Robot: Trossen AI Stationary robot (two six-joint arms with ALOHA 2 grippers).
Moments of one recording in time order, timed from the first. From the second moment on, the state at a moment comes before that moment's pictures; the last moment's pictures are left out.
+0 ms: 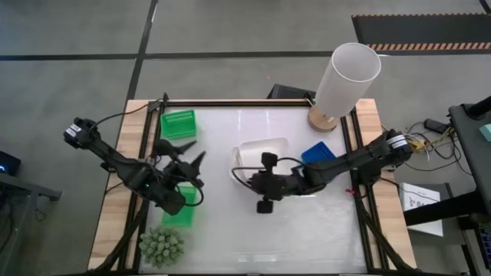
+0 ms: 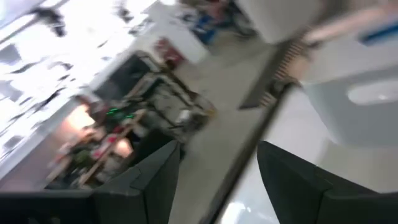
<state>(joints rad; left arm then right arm) -0.59 1.19 1.06 -0.79 -1.45 -0.25 0.31 1.70 1.42 -0.43 0.46 0.09</state>
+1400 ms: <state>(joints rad) -0.57 1.10 0.86 -0.68 -1.57 -0.31 0.19 2.15 2.02 -0.93 0.45 0.34</state>
